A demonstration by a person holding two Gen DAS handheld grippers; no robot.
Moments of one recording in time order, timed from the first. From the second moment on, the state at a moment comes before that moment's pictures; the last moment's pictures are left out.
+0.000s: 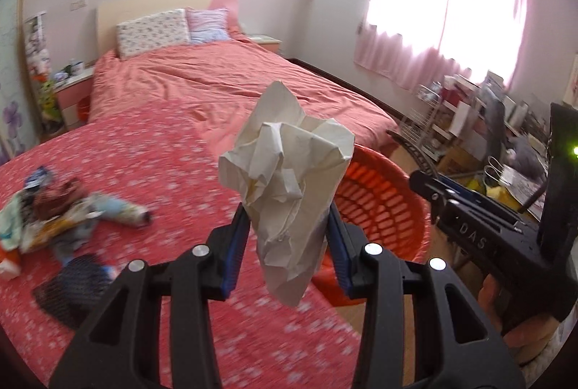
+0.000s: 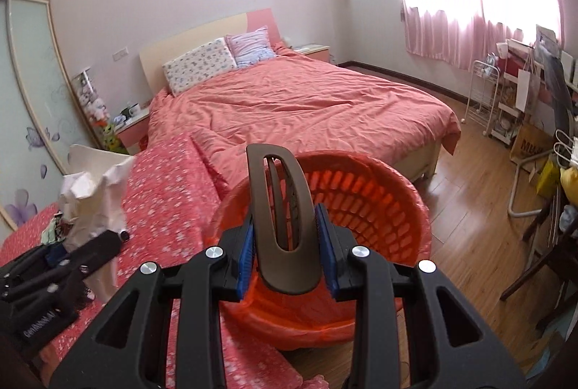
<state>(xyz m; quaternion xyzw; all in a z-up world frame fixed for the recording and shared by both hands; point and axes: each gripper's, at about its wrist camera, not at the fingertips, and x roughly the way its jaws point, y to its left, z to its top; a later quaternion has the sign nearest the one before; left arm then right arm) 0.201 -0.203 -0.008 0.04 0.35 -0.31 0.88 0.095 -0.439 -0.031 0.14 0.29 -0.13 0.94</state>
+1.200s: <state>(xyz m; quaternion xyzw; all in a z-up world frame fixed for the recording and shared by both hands) 0.254 -0.201 -0.036 0.06 0.38 -0.24 0.89 0.089 -0.475 -0.011 0.17 0.26 -0.14 0.94</state>
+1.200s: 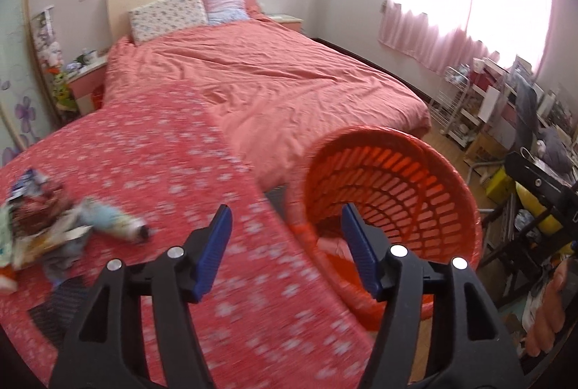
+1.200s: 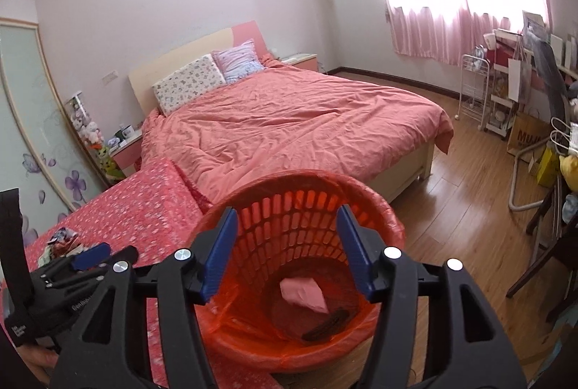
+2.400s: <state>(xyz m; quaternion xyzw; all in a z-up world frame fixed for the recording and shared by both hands) 0.263 0.161 -0.055 -0.05 0.40 0.04 0.92 0.174 -0.152 -0.079 -0.02 0.41 0.12 0.90</state>
